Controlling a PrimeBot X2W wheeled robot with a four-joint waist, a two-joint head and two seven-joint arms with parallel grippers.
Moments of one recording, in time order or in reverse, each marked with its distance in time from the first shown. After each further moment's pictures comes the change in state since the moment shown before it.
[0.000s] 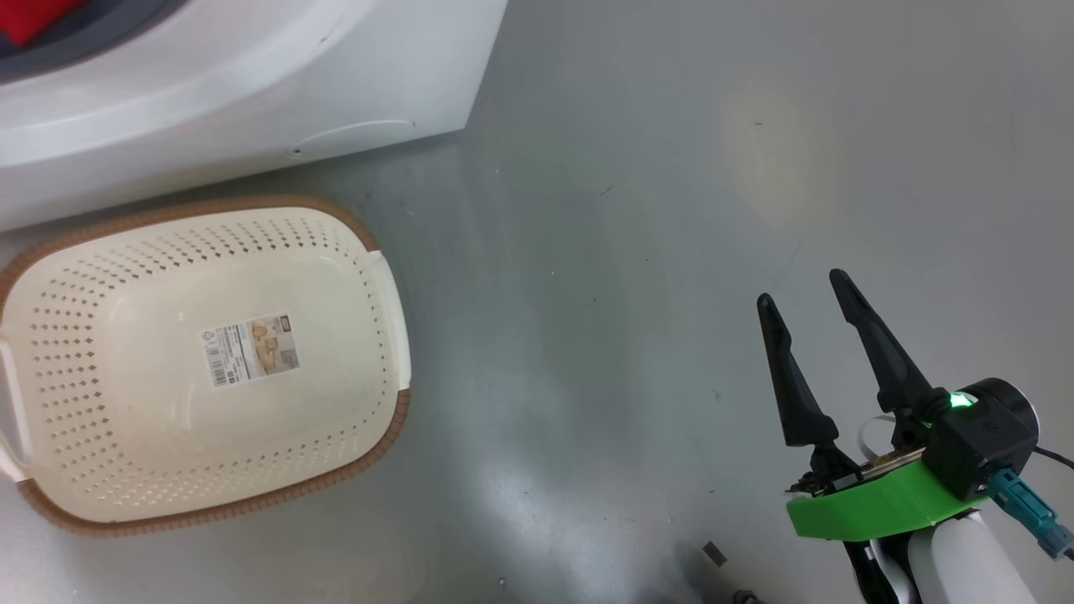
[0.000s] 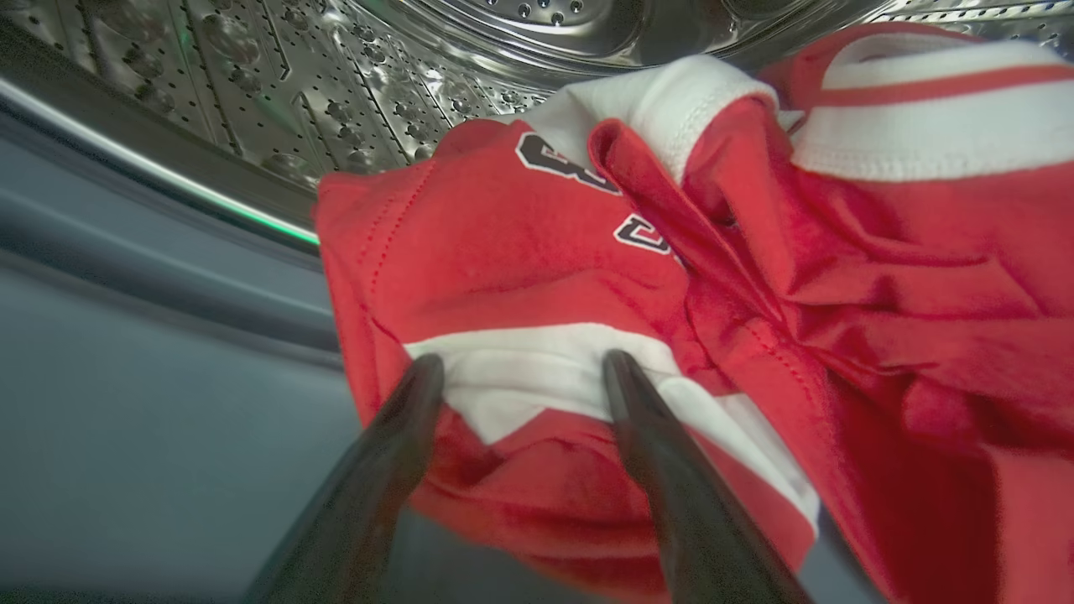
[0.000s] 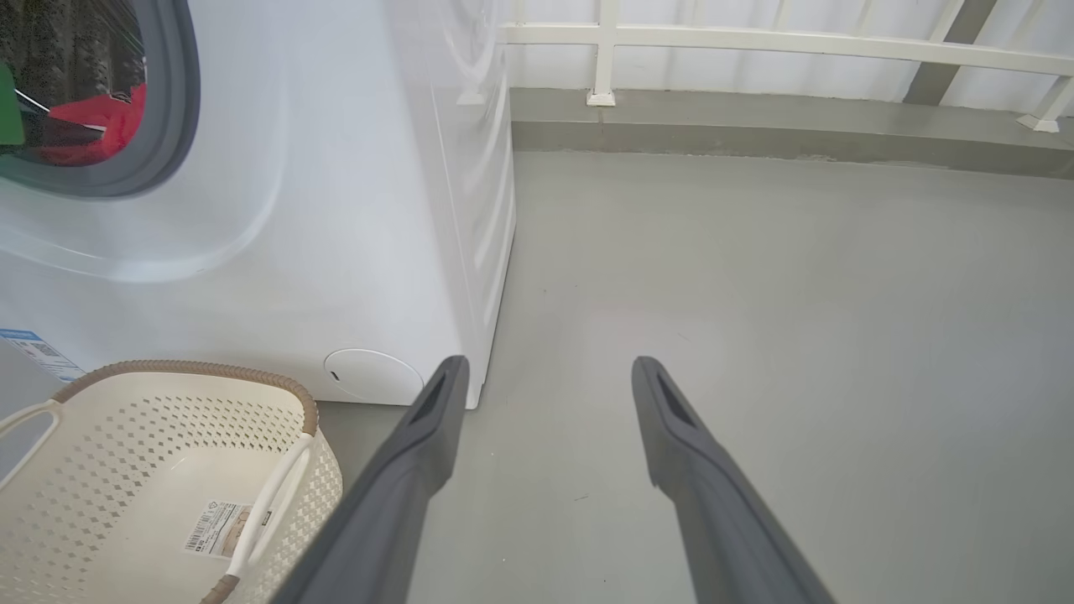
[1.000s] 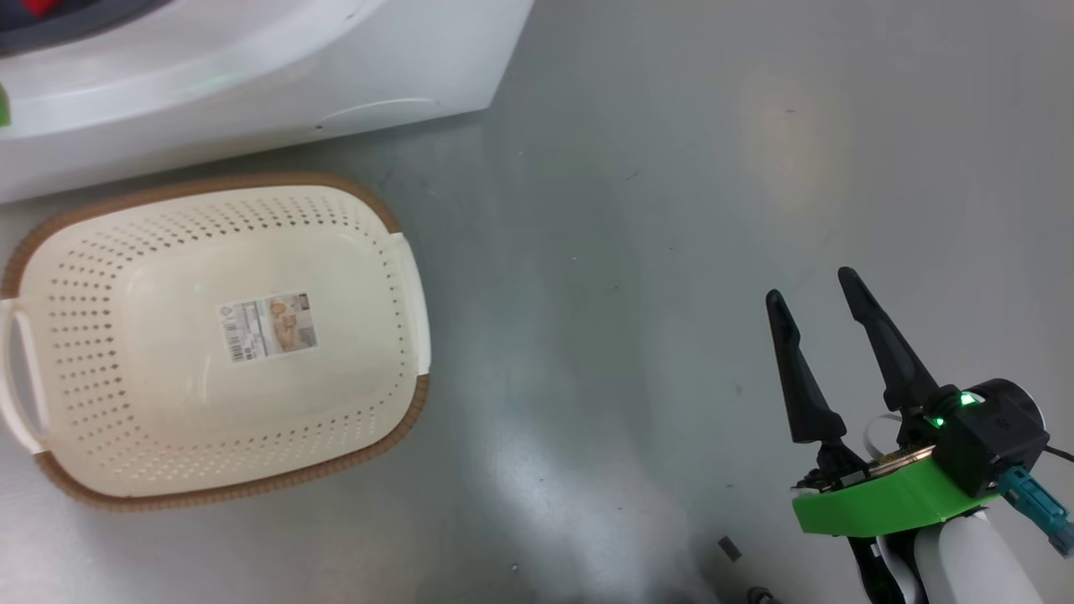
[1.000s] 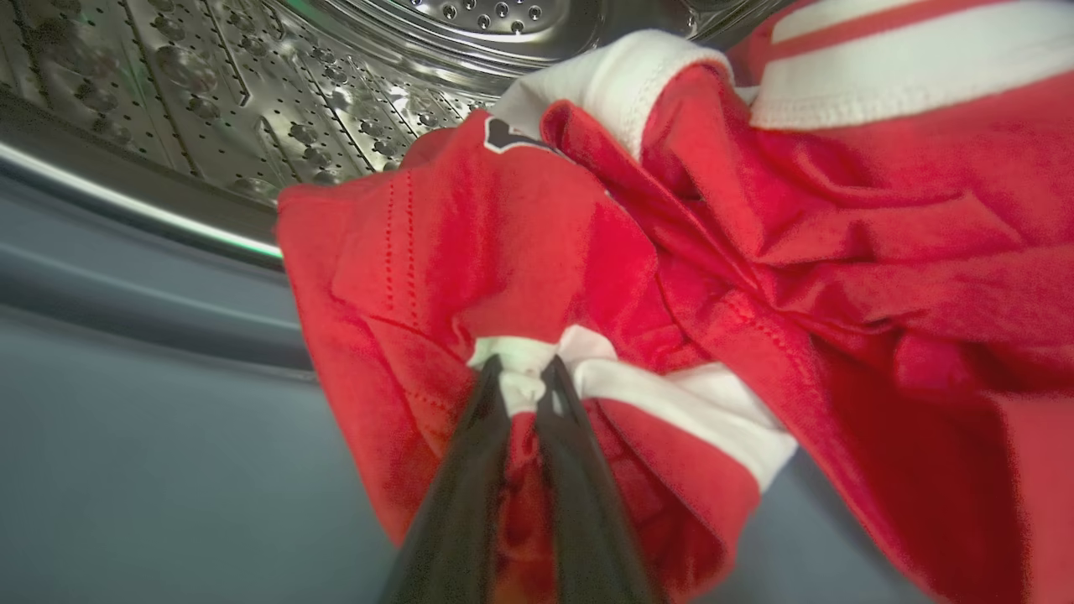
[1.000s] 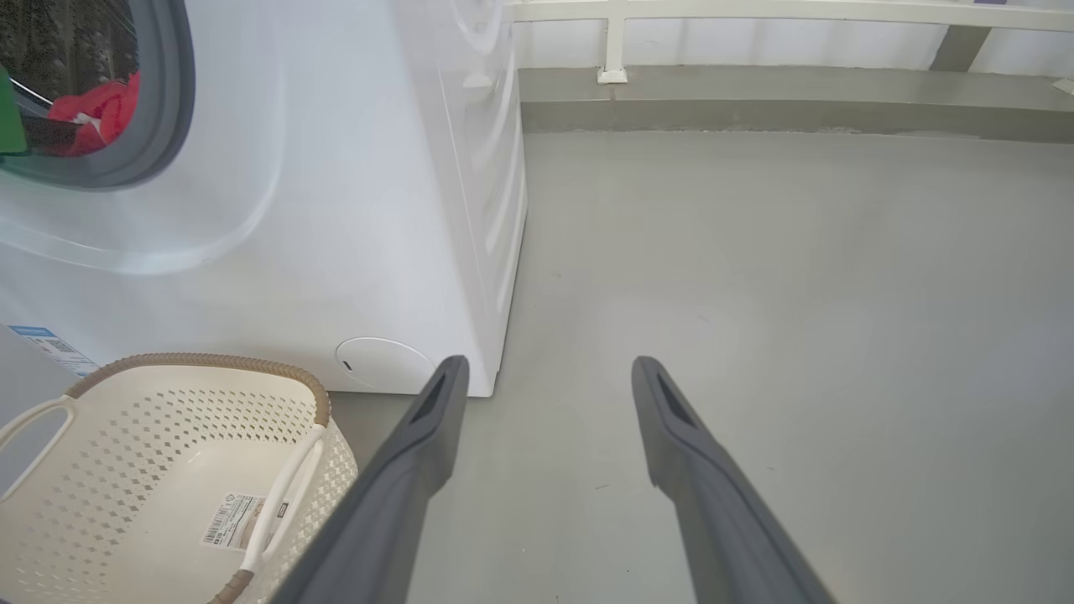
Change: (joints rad) left arm -0.015 -0.012 -0.074 -0.011 0.000 -0.038 -0.051; right arm -0.002 0.000 -0.010 0.001 0.025 0.000 0.000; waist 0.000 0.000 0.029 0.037
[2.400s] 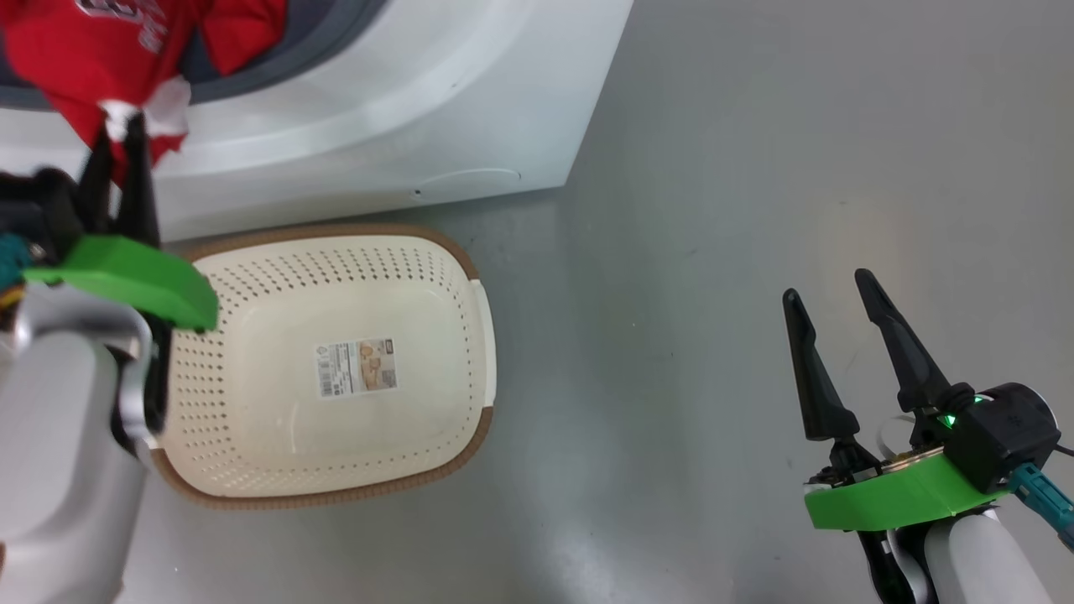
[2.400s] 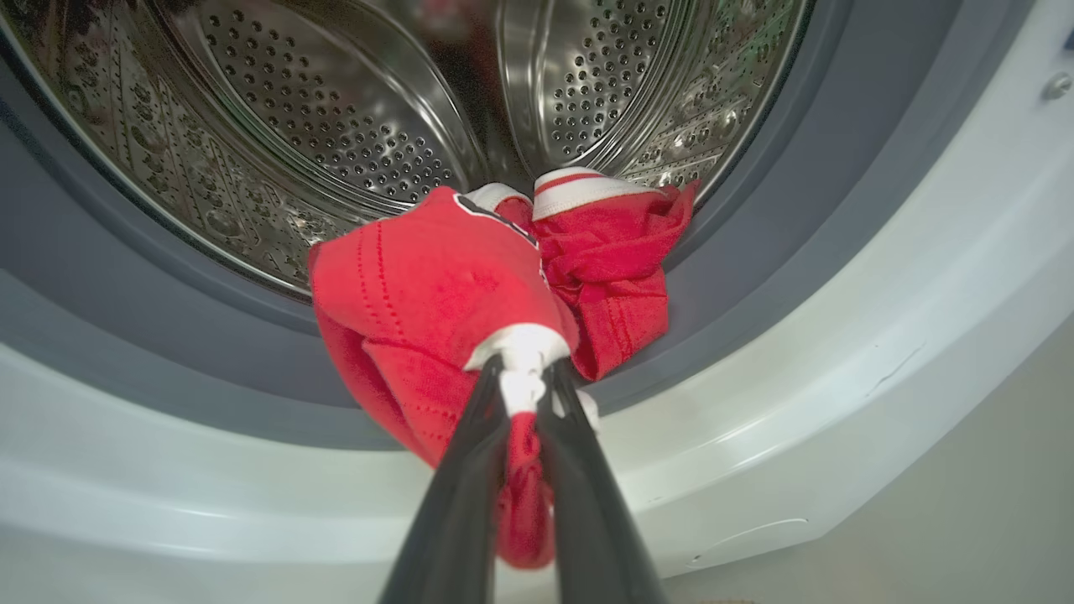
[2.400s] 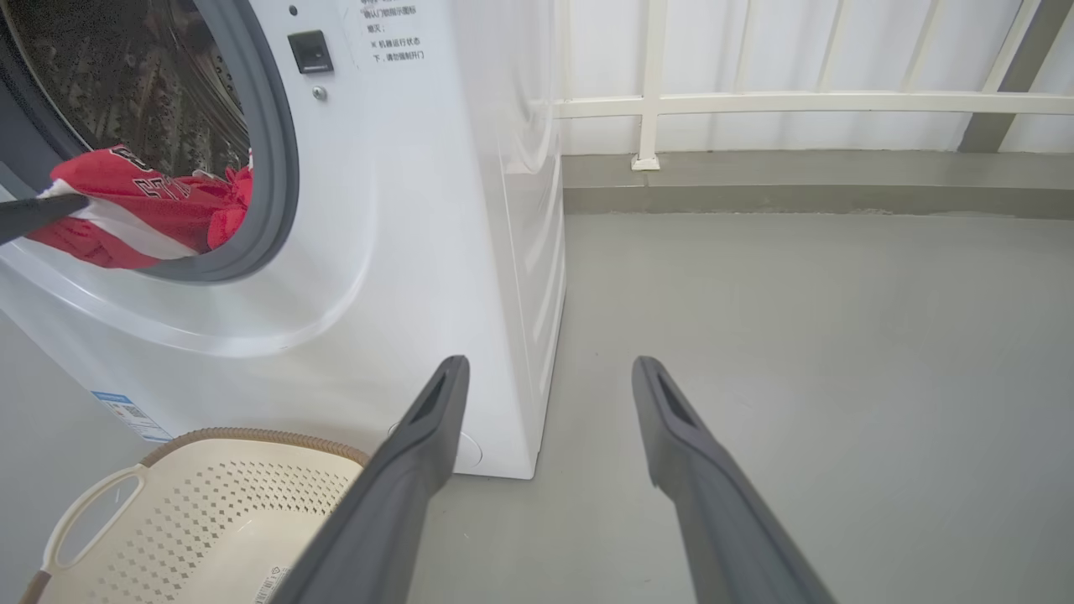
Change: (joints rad) left arm 0.607 -0.012 -0.007 -0.731 -0.073 0.040 -0.131; right arm 0.000 -0.001 -0.029 0.021 0.000 0.000 0.000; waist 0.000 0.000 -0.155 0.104
